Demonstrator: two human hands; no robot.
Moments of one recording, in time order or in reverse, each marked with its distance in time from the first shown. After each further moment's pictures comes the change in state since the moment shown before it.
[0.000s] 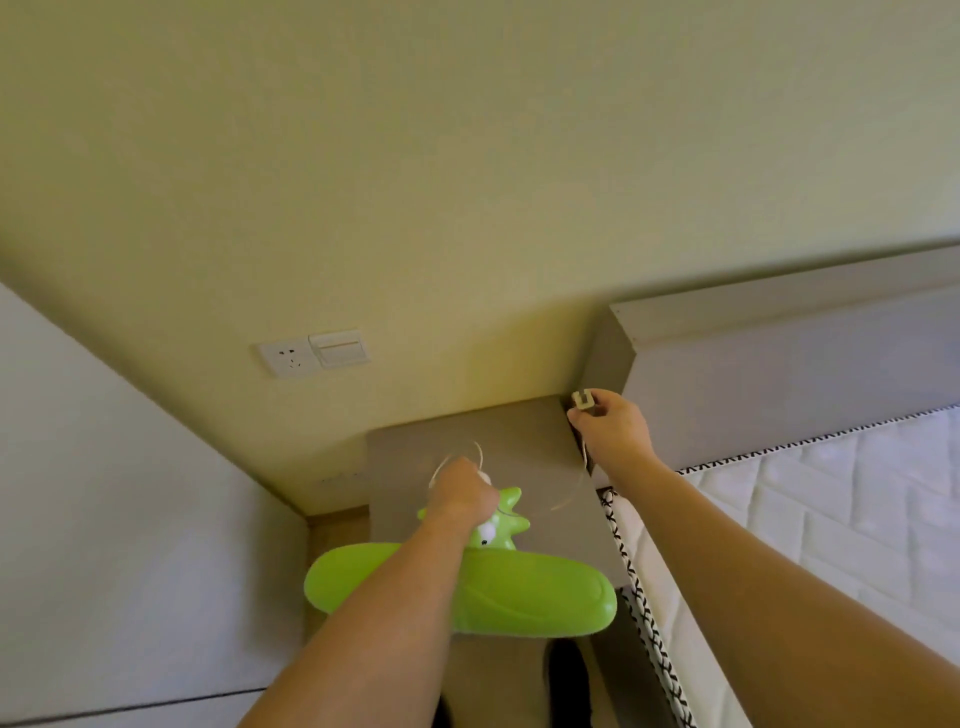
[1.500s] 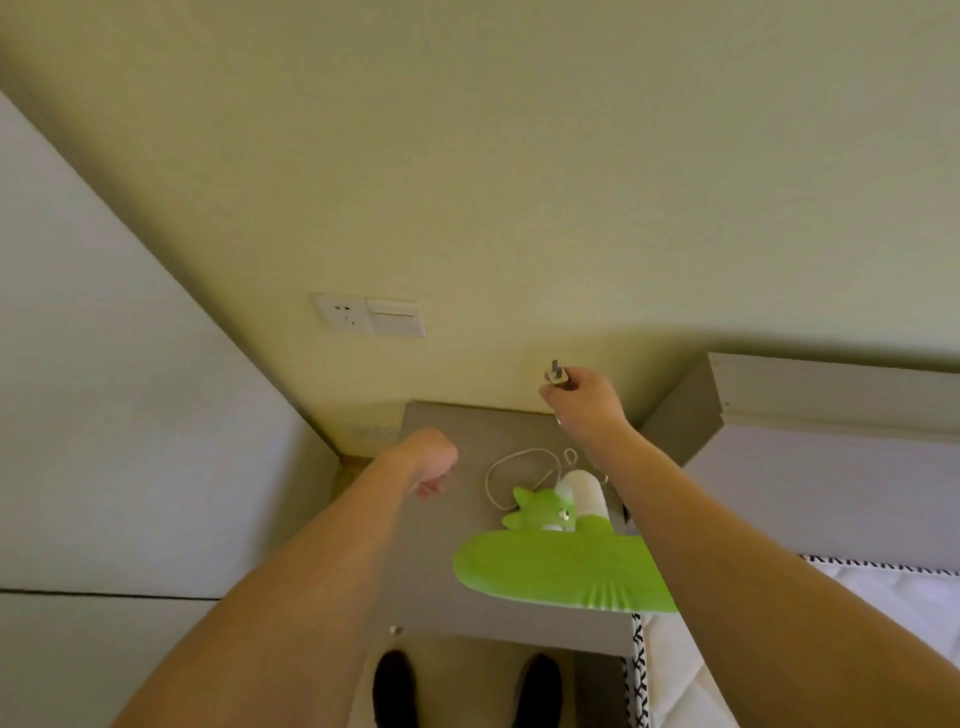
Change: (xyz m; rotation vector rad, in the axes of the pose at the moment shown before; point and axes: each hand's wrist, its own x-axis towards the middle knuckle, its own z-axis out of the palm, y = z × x) left_hand 0.071 -0.027 -0.055 -0.422 -0.158 -0.332; right_hand 0.100 -0.045 0.076 -0.181 -0.386 -0.093
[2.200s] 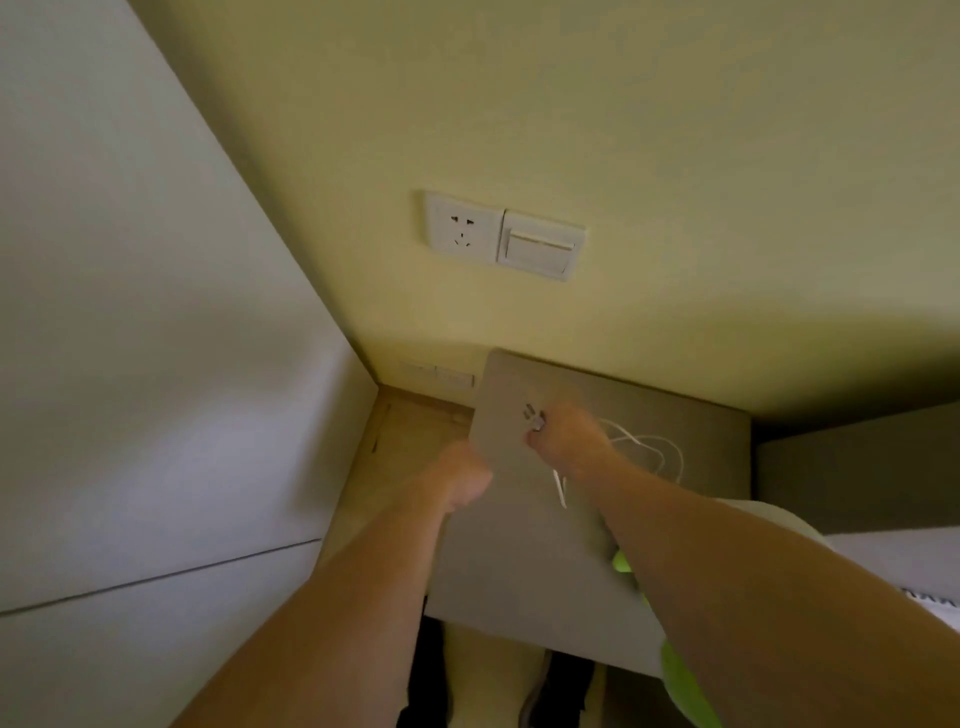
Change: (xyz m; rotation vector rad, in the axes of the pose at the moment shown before) left_hand 0.123 -0.136 -0.062 0.006 -0.056 -0.075; right_hand 0.077 0.042 0.245 -0.744 -0.429 0.124
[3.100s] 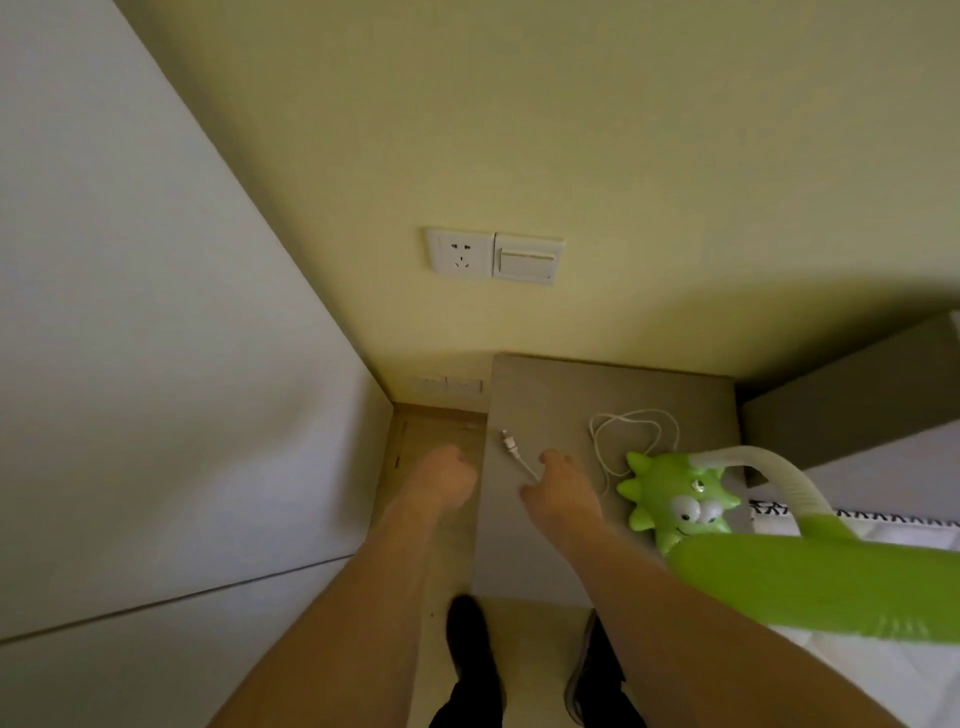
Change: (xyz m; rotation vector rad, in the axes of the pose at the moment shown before) left_hand -0.072 -0.026 -0.036 0.169 0.147 0.049; right_hand -0.108 -0.017 0.062 0.239 0.149 0.128
